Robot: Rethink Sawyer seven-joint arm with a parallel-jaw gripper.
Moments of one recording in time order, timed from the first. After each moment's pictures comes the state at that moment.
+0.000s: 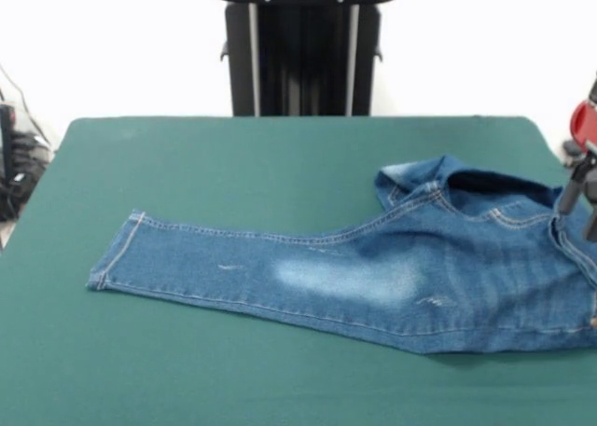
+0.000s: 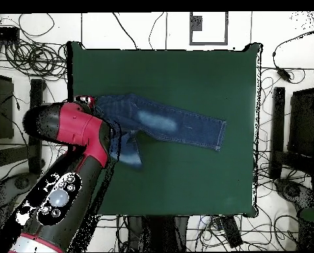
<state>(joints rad) 0.58 -0.18 -0.69 1.27 0.79 0.61 3.09</state>
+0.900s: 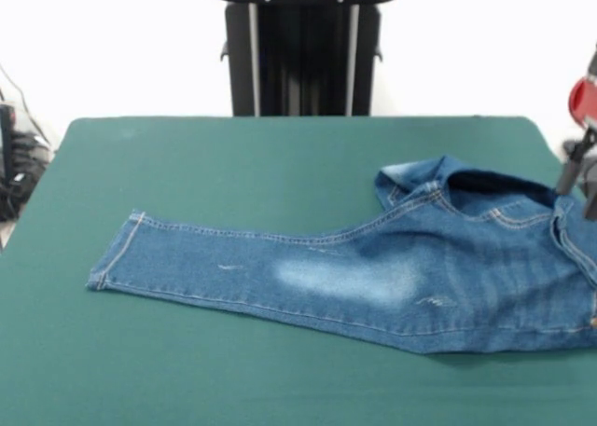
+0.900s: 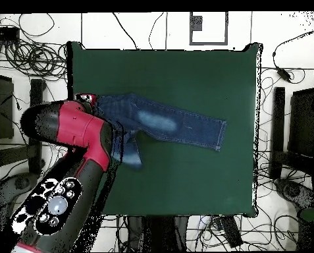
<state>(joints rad) 0.57 -0.23 -0.71 1.30 0.77 0.61 3.09</state>
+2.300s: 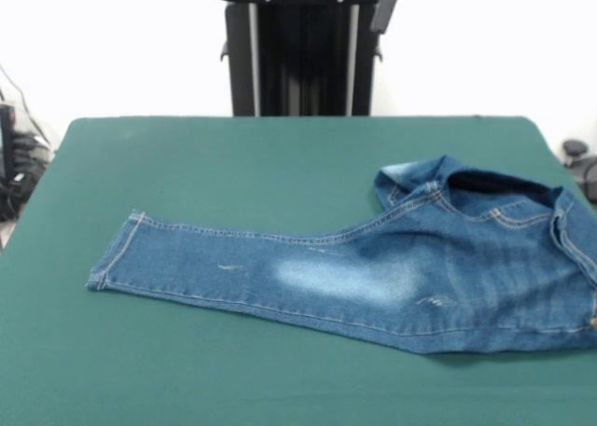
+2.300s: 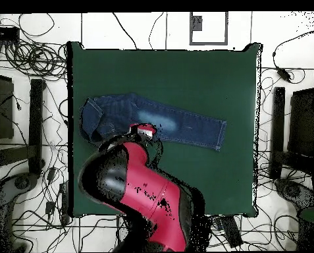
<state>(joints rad) 0.40 -0.72 -0.65 1.74 0.46 0.42 3.09</state>
